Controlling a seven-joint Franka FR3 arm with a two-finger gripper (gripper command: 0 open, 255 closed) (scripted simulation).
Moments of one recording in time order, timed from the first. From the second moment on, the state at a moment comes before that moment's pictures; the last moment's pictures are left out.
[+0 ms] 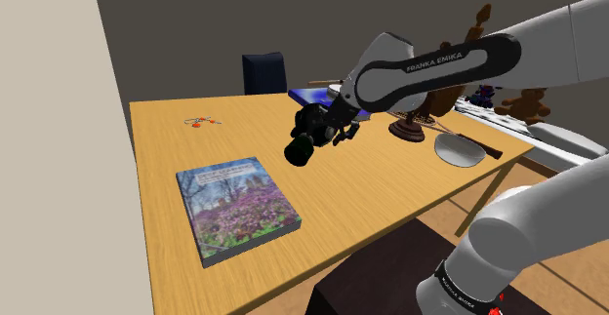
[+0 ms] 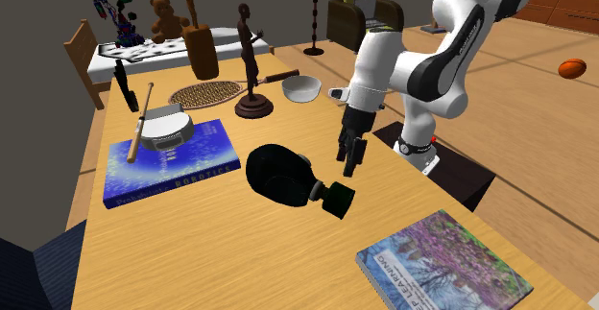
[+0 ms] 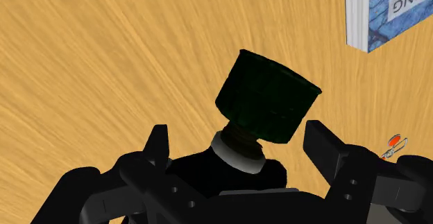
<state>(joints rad) -0.13 -0.44 0.28 -2.59 0.32 2.52 0.51</state>
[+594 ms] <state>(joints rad) -0.28 -0.22 0.43 -2.55 0.19 2.87 0.82</state>
